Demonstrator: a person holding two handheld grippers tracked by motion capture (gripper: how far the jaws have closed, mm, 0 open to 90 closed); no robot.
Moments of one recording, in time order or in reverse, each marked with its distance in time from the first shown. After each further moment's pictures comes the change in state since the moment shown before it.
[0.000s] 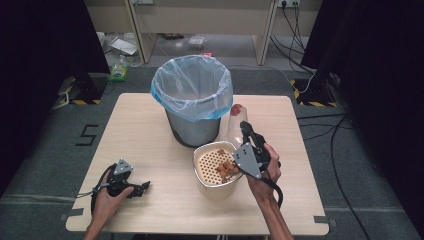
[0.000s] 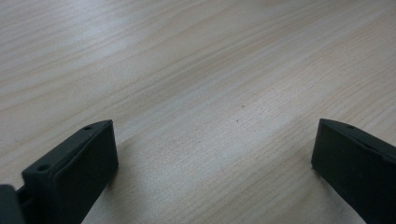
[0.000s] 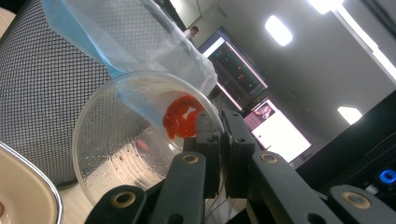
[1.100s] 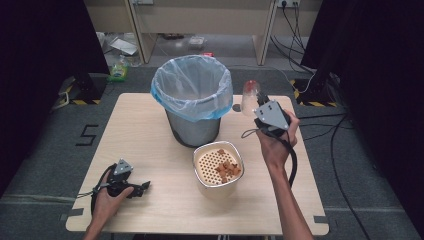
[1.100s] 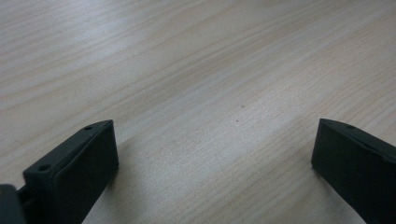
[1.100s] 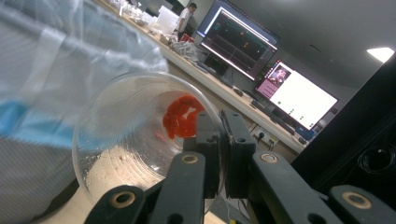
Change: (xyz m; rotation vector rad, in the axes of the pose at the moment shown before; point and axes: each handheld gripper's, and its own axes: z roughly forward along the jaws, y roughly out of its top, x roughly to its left) left arm 0.000 0.000 0.000 -0.001 0.004 0.003; right arm -0.079 0.013 0.053 0.080 0.032 0.233
